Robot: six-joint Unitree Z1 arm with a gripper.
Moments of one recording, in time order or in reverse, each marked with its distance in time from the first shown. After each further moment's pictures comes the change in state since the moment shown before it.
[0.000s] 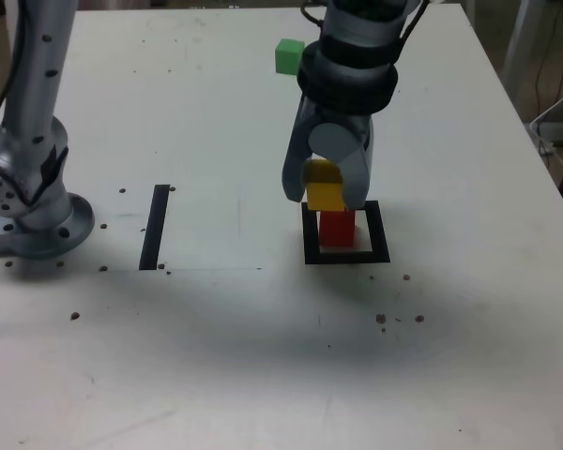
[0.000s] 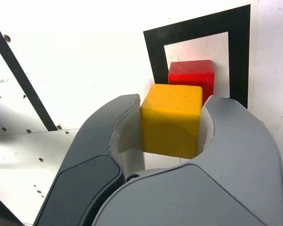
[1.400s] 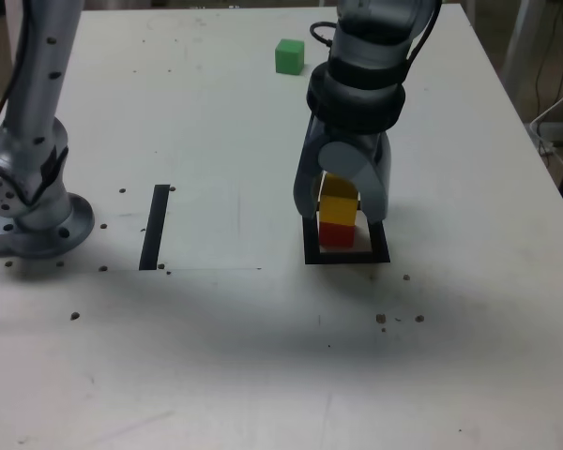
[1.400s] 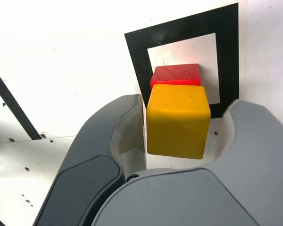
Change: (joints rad) arm -0.001 0.022 0.042 -0.082 -0.007 0.011
